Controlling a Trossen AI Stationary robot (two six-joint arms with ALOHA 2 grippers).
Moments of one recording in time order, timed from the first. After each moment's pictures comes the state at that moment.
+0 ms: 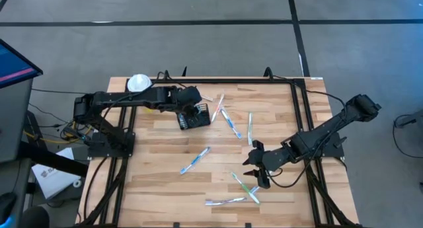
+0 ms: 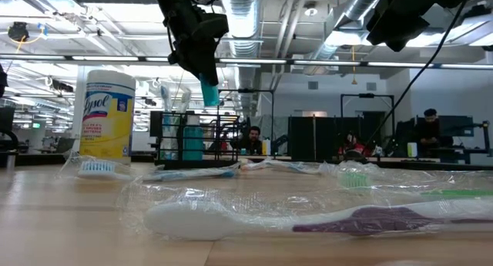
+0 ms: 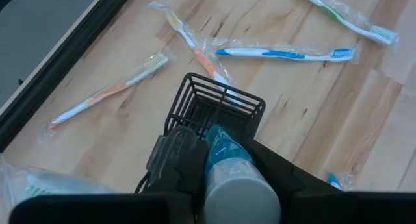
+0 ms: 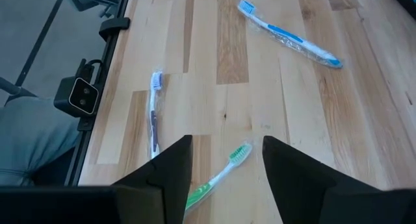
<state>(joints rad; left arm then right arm) 0.21 1.54 1.28 -0.74 -0.25 -0.30 0.52 1.30 0.84 -0.30 0.21 0.47</state>
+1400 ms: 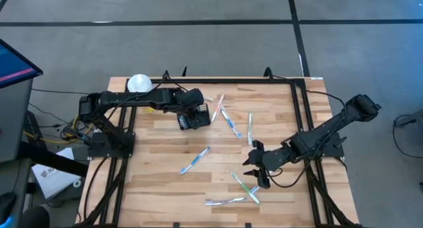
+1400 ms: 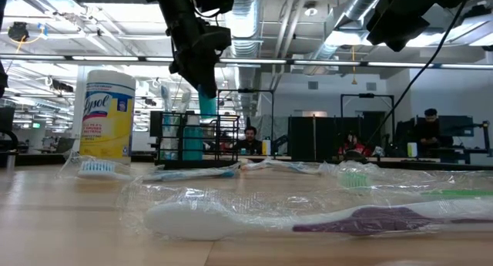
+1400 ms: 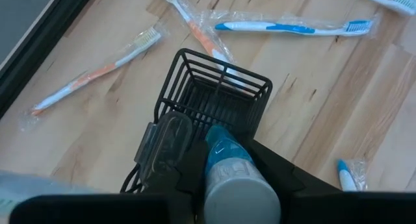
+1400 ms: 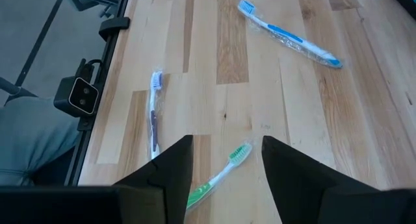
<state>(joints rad) 0.22 1.60 1.28 -0.76 -0.22 -0.29 0.52 1.30 0.84 -0.30 0.21 0.47</state>
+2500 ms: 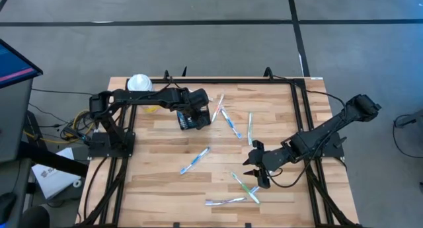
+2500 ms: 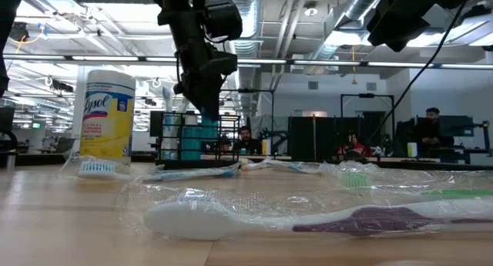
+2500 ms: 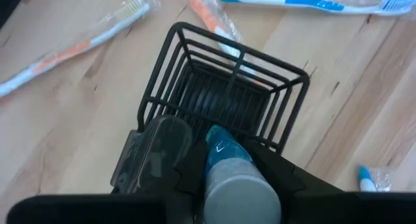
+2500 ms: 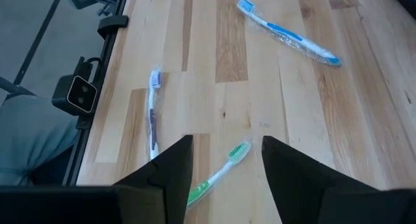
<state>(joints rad) 0.27 1.73 1.28 -0.73 -0.14 -0.29 0.52 1.30 0.84 -0.31 0.21 0.47</state>
